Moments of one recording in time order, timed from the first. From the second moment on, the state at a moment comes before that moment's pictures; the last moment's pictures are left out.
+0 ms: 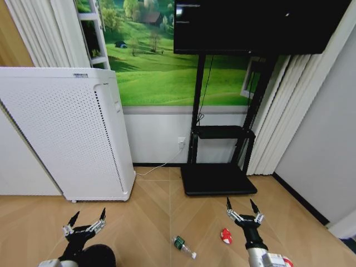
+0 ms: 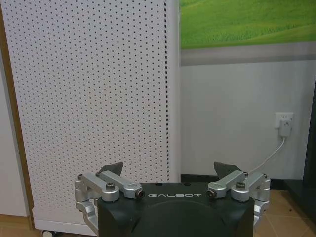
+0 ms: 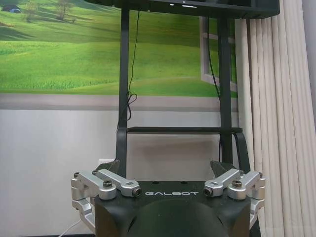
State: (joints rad) left arm 1.88 -1.50 -0.89 -2.33 -0.27 0.10 0.06; right arm -1.74 1.43 0.67 2.09 0.18 0.31 0.06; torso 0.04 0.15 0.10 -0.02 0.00
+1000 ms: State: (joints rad) left arm 2.00 -1.47 -0.95 -2.33 -0.58 0.42 -0.24; right arm -1.72 1.43 0.71 2.08 0.21 0.32 0.09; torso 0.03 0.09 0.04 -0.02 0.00
